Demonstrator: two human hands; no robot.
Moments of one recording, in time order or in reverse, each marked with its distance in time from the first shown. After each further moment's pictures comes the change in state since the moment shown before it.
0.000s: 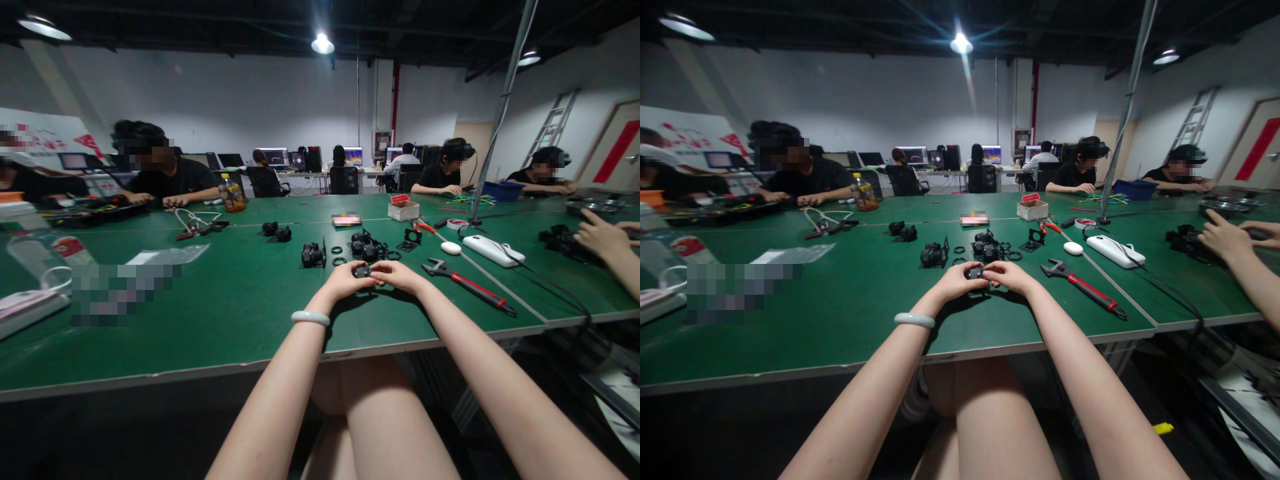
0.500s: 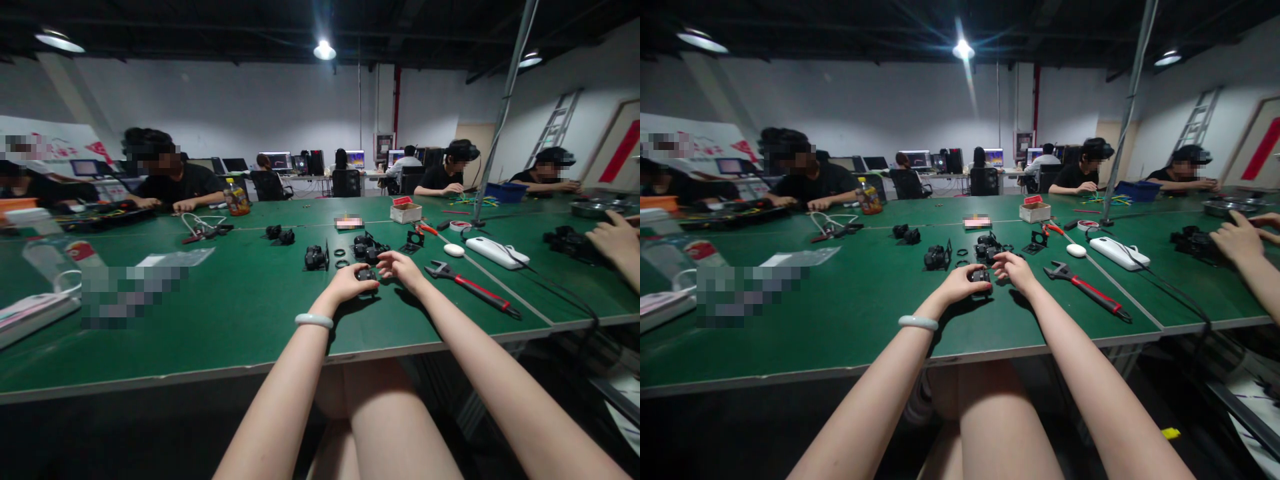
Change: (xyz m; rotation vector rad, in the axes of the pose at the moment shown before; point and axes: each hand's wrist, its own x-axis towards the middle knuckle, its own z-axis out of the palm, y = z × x) left_hand 0.001 -0.002 0.002 -0.018 0.012 -0.037; right_hand 0.003 -0.007 0.000 0.273 0.283 -0.007
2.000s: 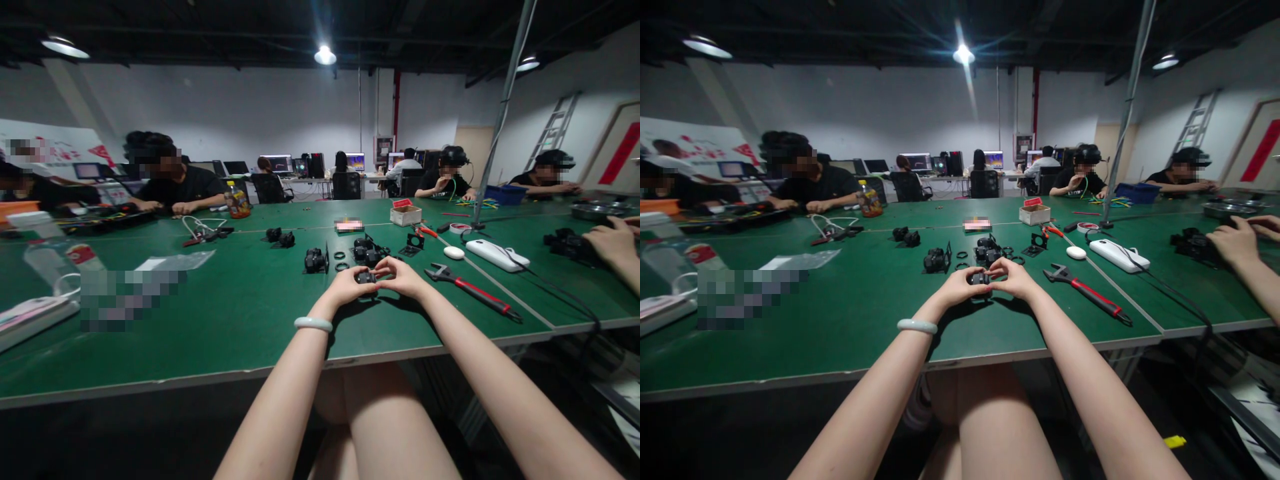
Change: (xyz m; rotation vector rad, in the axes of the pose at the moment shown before) left_hand -0.004 0.009 -0.002 -0.010 -0.027 -0.006; right_hand -0.008 -0.003 -0.001 -0.377 -0.178 -0.195
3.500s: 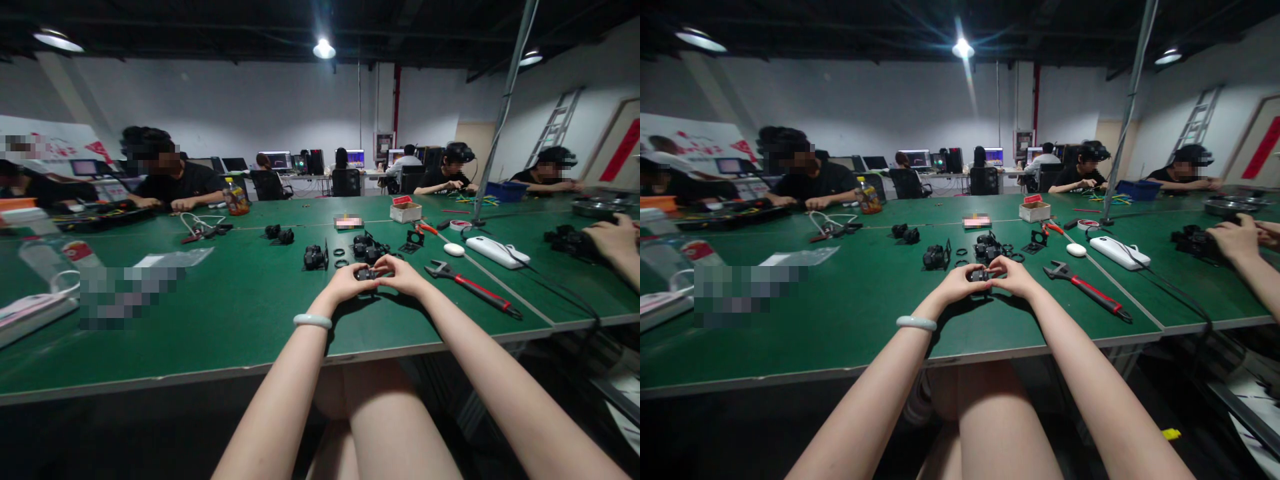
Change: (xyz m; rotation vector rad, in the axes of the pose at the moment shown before) left_hand 0.001 -0.002 -0.001 0.025 -0.003 0.039; right_hand -0.002 -0.002 0.001 -0.054 -0.023 -0.025
